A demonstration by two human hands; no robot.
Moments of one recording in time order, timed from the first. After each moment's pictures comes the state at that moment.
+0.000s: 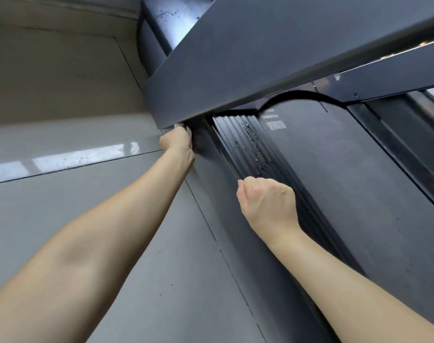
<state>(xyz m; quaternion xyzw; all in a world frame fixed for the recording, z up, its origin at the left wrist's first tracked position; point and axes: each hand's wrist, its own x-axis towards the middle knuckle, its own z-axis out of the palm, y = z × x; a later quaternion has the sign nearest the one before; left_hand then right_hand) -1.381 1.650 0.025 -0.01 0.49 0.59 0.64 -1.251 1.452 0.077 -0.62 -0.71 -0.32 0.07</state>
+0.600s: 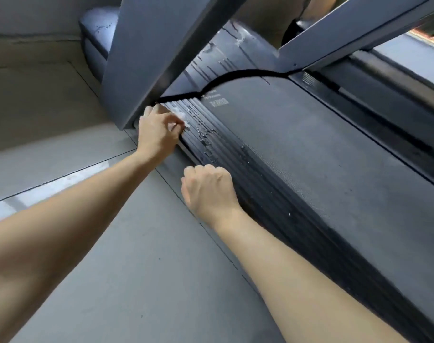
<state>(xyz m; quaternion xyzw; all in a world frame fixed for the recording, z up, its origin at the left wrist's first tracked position) -1.379 1.556 0.076 0.77 0.47 0.38 0.22 -1.295 1.375 0.090 -0.69 -0.68 -0.25 0.05</state>
